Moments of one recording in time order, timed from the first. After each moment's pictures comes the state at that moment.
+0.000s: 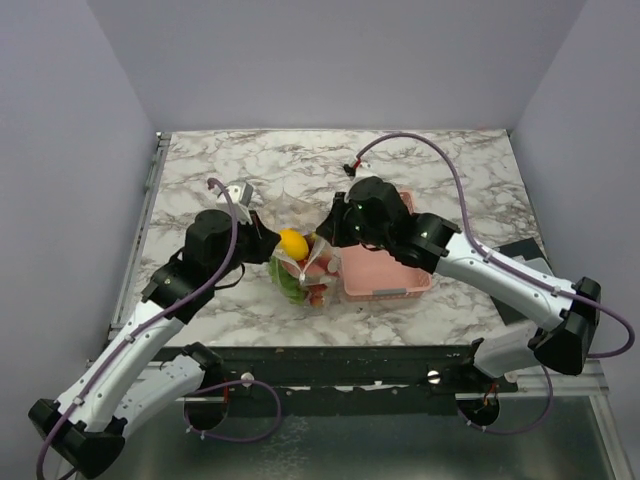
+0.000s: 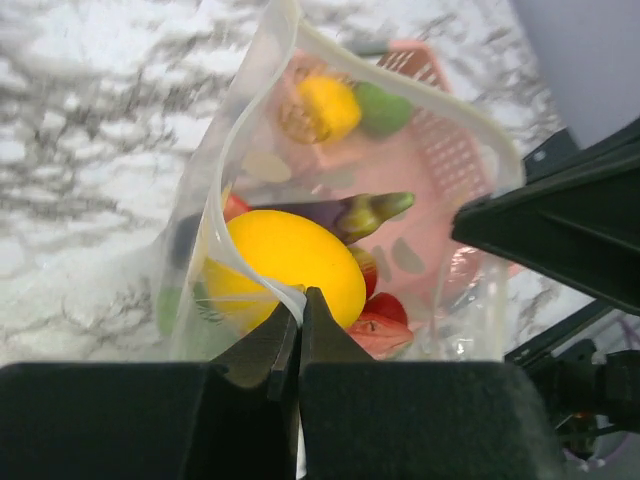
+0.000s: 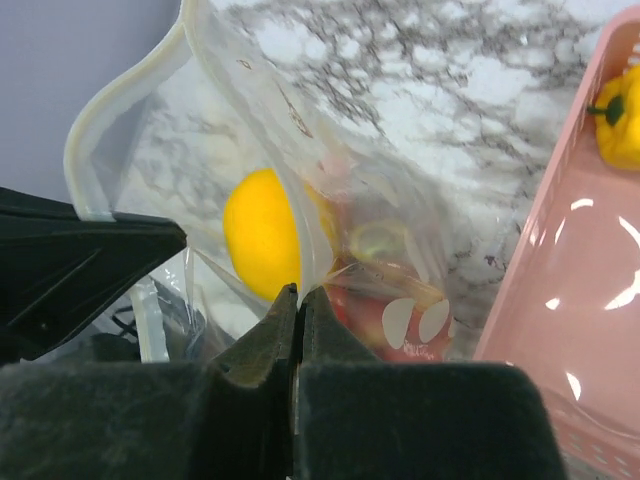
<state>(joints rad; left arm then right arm) -0.57 0.81 0.94 -0.47 0.01 -0.48 0.95 1.40 1.38 -0.46 0.16 0.63</state>
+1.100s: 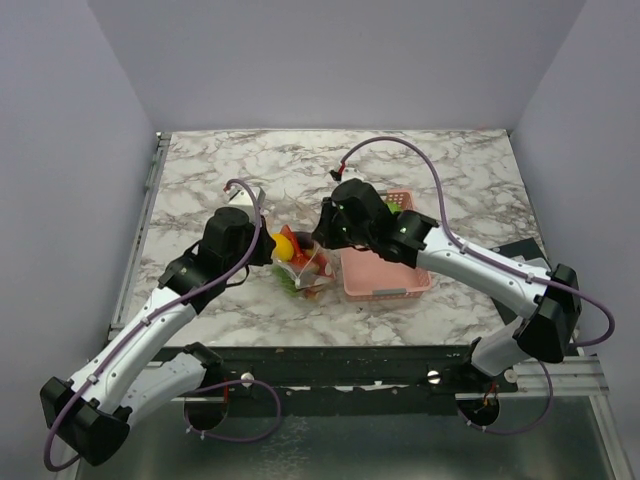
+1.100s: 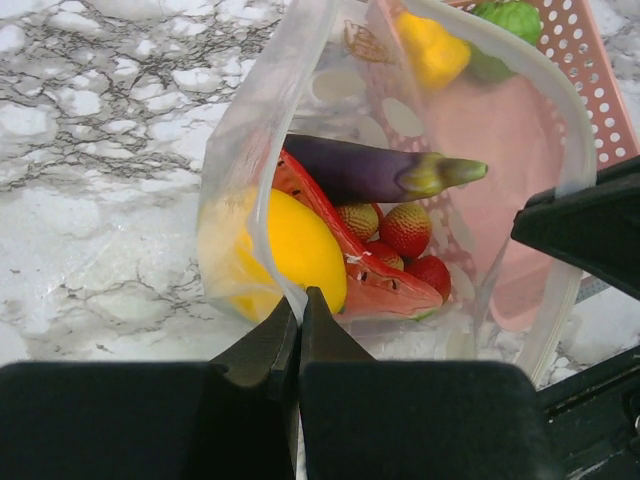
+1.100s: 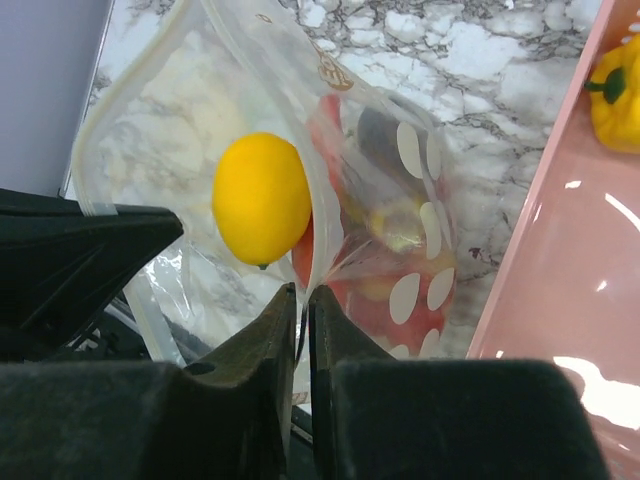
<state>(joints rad) -0.57 0.90 0.86 -0.50 -0.10 -0.38 0.95 1.51 1.35 -0.46 0.17 0.64</state>
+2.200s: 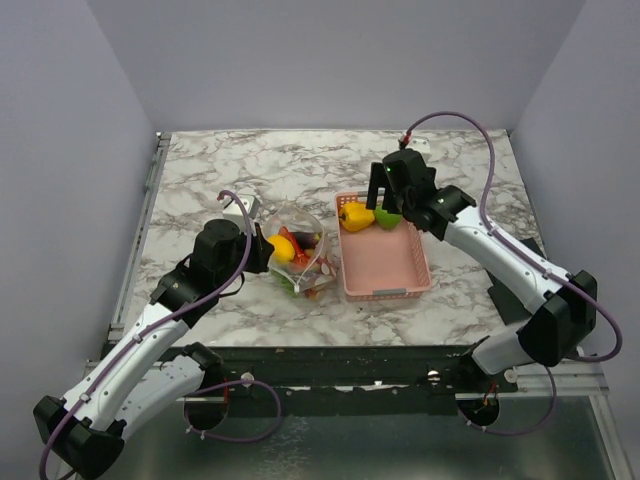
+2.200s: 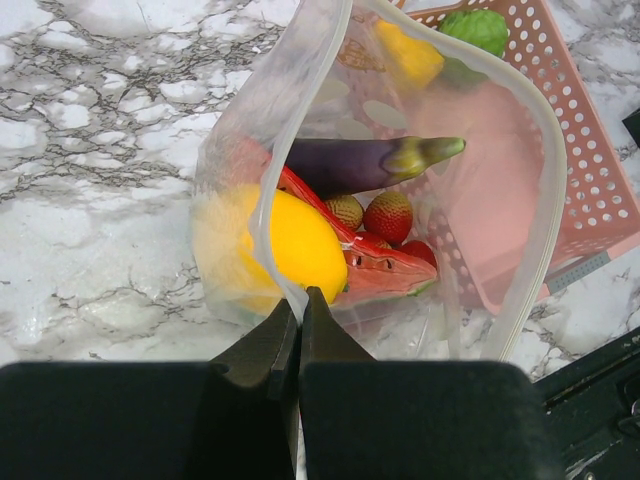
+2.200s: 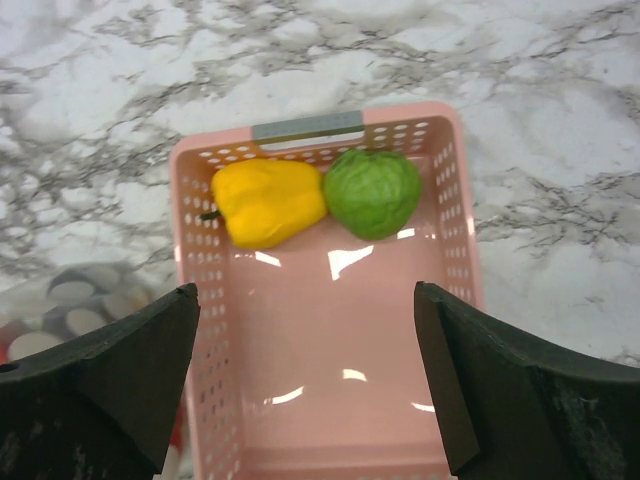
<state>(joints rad) -0.57 0.78 0.77 -0.44 -0.06 -0.36 0.65 1.45 1.34 -0.58 0.46 0.49</state>
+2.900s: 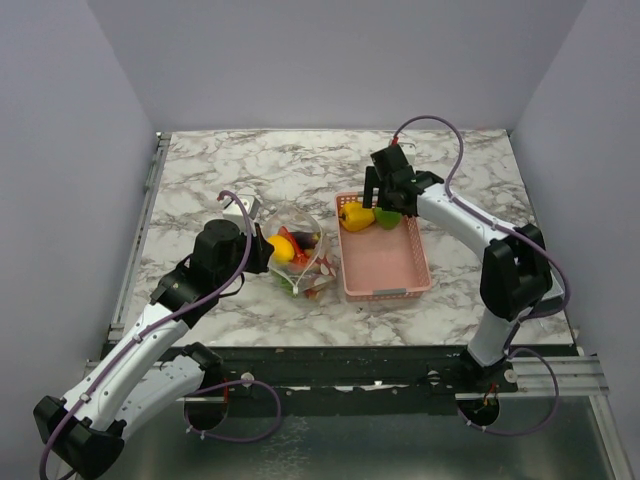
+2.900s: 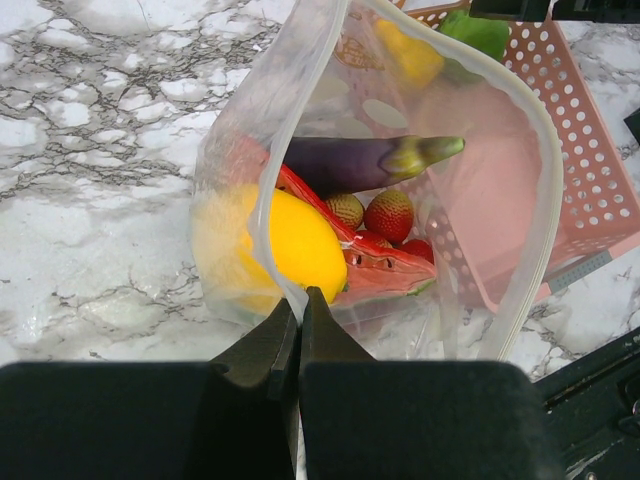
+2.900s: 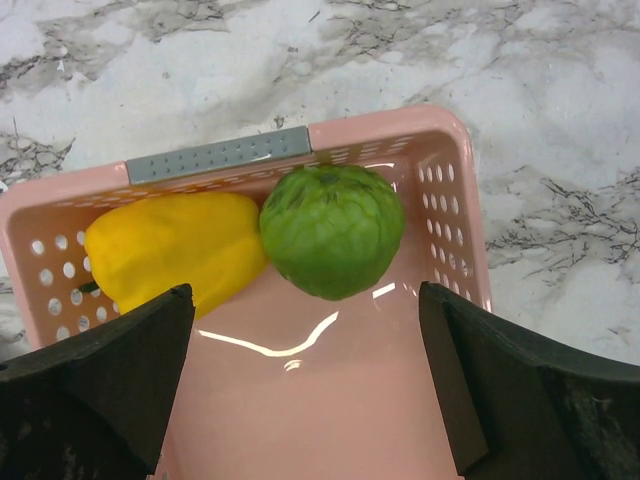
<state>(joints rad) -0.57 0.78 0.77 -0.44 -0.06 -0.36 0.51 1.77 1.41 -0.55 0.40 0.47</state>
